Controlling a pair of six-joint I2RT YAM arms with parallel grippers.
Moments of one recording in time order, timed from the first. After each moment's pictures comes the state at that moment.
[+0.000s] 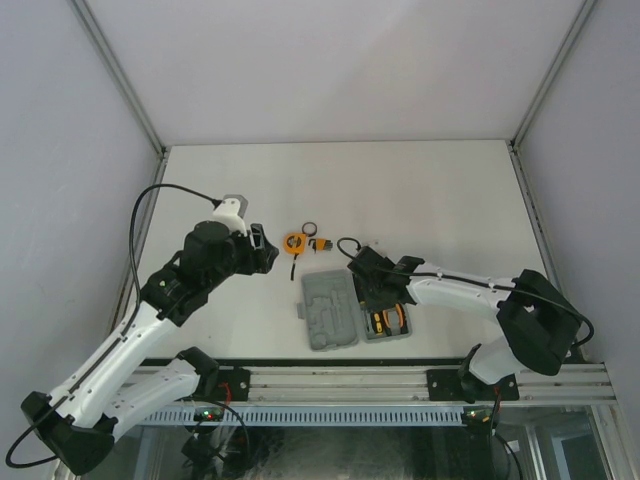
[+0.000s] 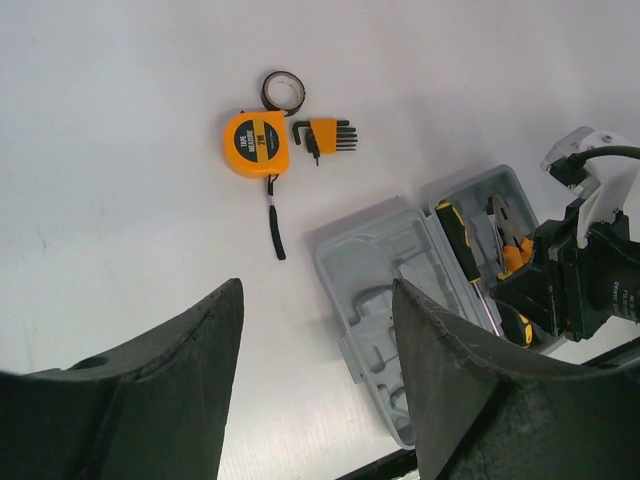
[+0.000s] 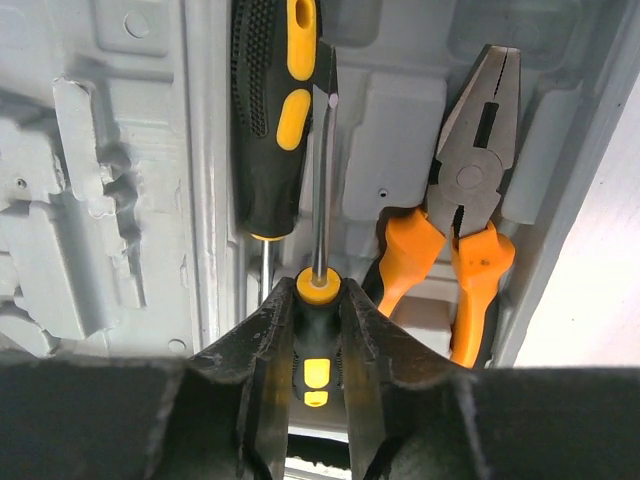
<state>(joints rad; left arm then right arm) -0.59 0.82 0.87 -0.54 -0.12 -0.42 0.88 1.47 0.84 -0.60 0.18 0.62</state>
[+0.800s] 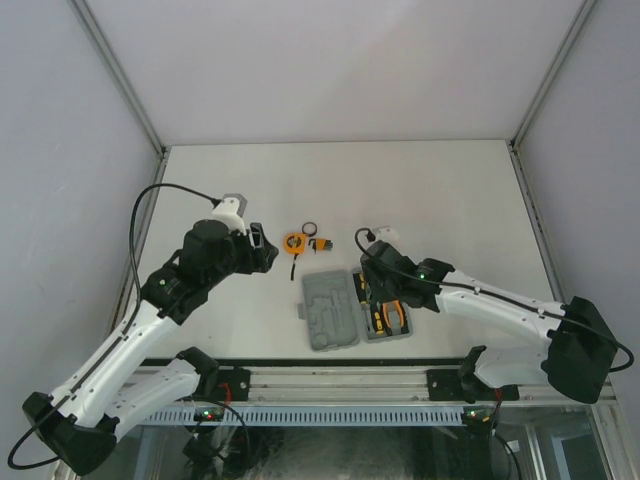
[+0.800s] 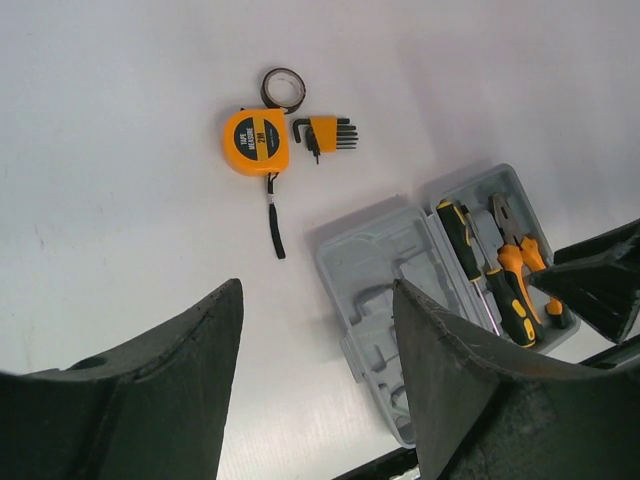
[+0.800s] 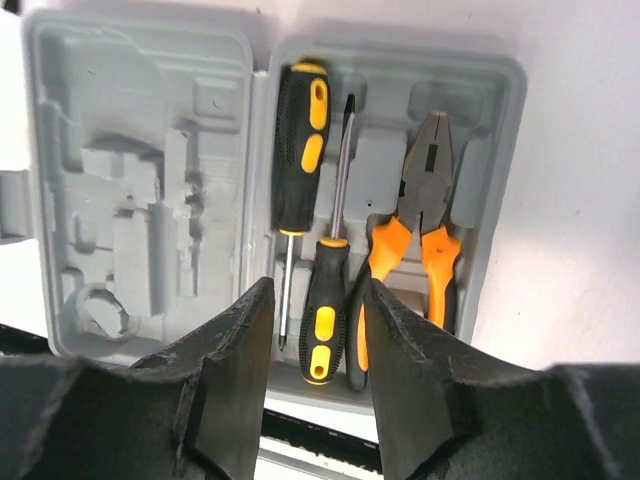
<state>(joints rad) -0.56 0.83 0.87 -0.54 -0.10 -0.41 0.90 1.27 0.84 -0.62 0.26 0.60</state>
